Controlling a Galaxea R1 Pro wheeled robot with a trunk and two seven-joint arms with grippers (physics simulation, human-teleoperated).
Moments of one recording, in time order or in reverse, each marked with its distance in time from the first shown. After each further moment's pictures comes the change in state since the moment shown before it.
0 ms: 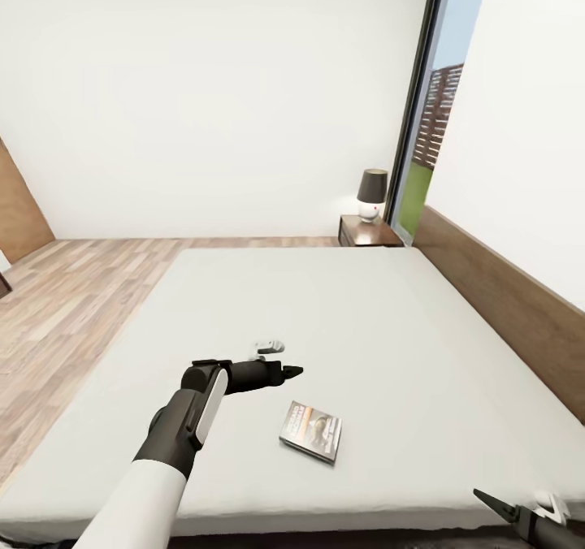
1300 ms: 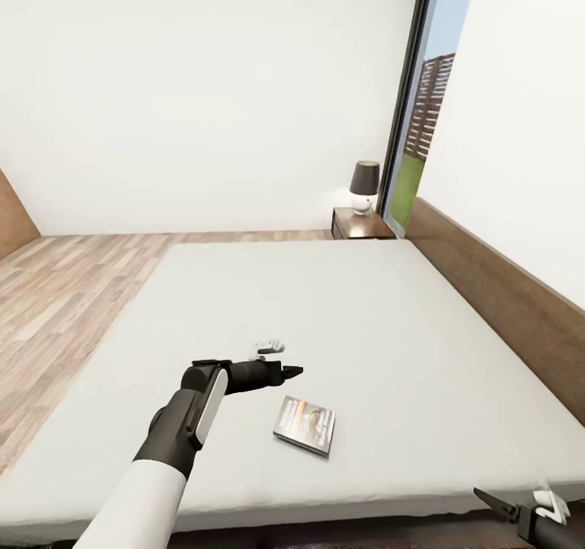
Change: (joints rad) left arm 0.000 0.000 0.000 0.000 0.000 0.000 0.000; right arm 0.000 -0.001 -0.001 -0.001 -0.002 0.000 0.001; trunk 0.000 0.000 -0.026
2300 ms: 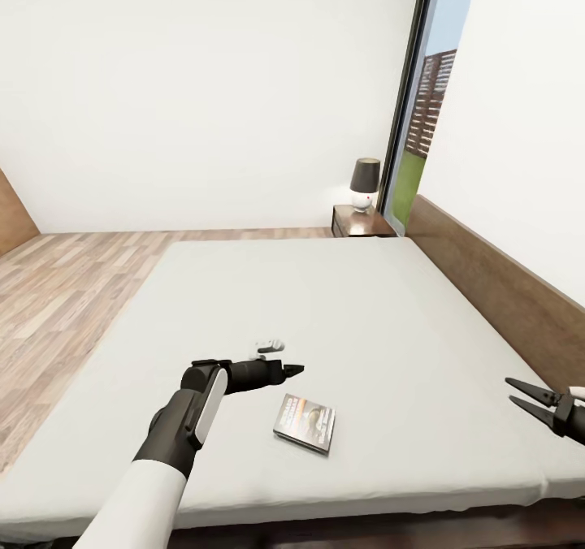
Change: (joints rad) left arm 0.000 0.000 0.002 0.001 0.035 -0.001 -0.001; right arm -0.004 -0.085 -0.337 -0.608 0.007 0.670 0.053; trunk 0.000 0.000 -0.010
